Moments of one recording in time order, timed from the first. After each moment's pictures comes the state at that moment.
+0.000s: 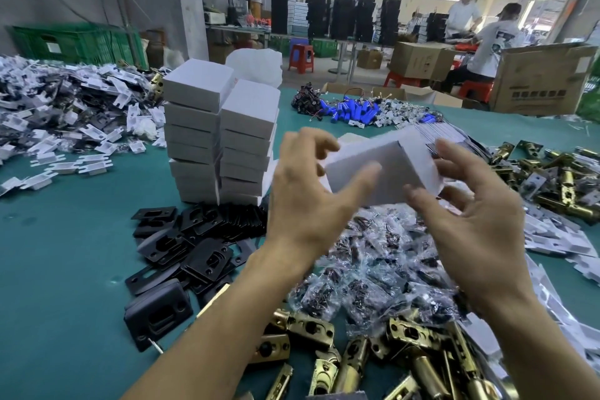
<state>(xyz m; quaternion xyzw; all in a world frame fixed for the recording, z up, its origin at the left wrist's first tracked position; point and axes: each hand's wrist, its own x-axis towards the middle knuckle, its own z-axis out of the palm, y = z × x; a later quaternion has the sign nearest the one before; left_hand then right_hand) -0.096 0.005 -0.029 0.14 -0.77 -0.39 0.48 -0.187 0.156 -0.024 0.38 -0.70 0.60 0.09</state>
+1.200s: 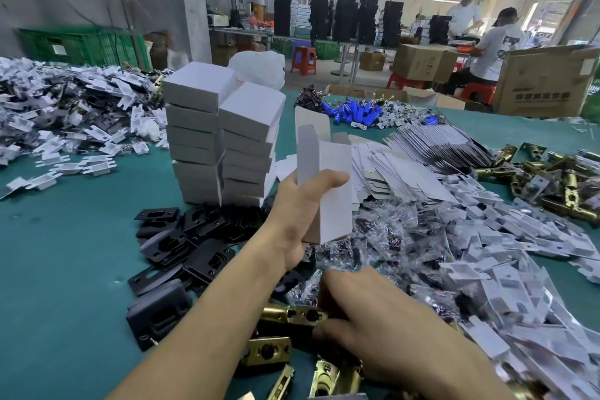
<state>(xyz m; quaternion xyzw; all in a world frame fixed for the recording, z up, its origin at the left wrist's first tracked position) -0.098 -0.008 -0.040 0.21 -0.56 -0.76 0.25 -0.119 0.136 -0.044 0.56 -0.81 0.09 -0.14</state>
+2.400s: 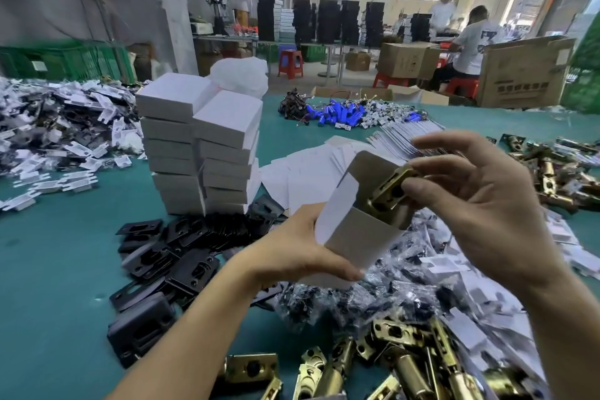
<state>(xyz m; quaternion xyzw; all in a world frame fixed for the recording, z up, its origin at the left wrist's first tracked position) -0.090 -0.008 -0.054 0.00 -0.79 -0.61 0.06 -0.192 0.181 0.010 0.48 -0.63 0.61 0.01</state>
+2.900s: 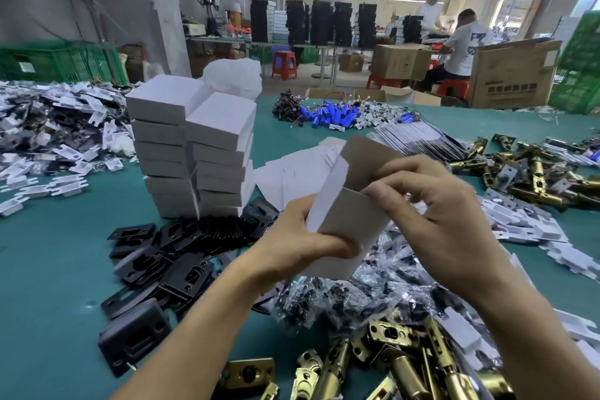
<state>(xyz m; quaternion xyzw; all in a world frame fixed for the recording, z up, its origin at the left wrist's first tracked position) -0.095 0.000 -0.052 0.02 -0.74 -0.66 0.15 -0.183 0.163 -0.003 0.48 -0.74 0.45 0.12</state>
